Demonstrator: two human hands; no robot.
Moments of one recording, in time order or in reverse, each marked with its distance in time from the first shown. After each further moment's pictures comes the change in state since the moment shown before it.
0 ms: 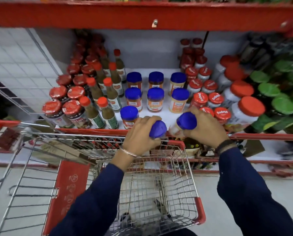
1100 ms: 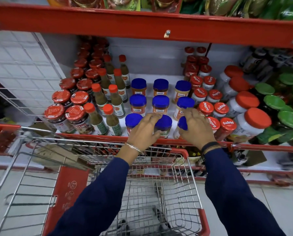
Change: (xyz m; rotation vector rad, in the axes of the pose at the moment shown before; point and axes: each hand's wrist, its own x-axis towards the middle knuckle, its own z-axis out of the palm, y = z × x) left_hand 0.038 -0.038 0.003 0.039 0.003 -0.012; right_hand 0.055 -0.001 0.044 -0.385 0.076 -0.021
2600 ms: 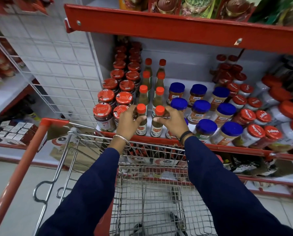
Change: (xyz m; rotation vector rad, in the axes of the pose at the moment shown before) left_hand -0.043 -0.160 -0.102 -0.330 0.376 -0.255; right_hand 0.058 -0.198 0.058 0.760 0.007 -0.103
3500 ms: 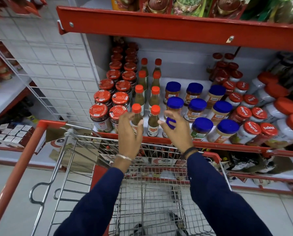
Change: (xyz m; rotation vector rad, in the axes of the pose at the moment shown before) left_hand -0.055 0.014 0.025 -0.021 0.314 0.161; right_hand -0.048 0.011 -0.008 0.126 0.182 0.013
